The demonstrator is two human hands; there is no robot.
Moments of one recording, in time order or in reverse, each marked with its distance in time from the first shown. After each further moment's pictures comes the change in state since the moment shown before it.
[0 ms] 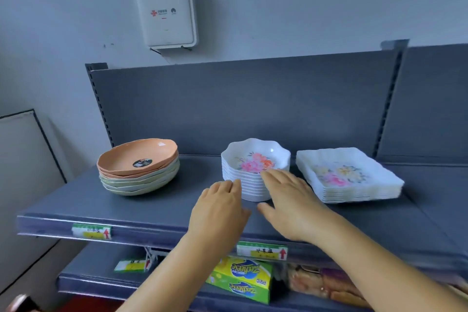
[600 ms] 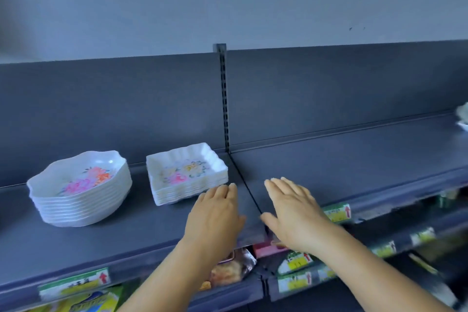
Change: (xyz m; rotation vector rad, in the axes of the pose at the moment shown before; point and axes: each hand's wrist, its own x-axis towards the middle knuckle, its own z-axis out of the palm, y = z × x) left_hand 0.024 0.265 0.031 -0.063 -0.059 0.447; right_hand -0.168 0.223 -0.049 -0.101 0.000 0.494
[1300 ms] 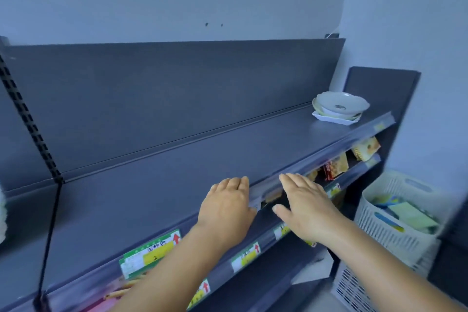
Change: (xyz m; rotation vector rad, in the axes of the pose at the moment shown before) left_hand 0.148 0.318 0.038 -0.126 -0.031 0.389; right_hand -0.078 0.334 -0.054 -0.019 0.037 0.426
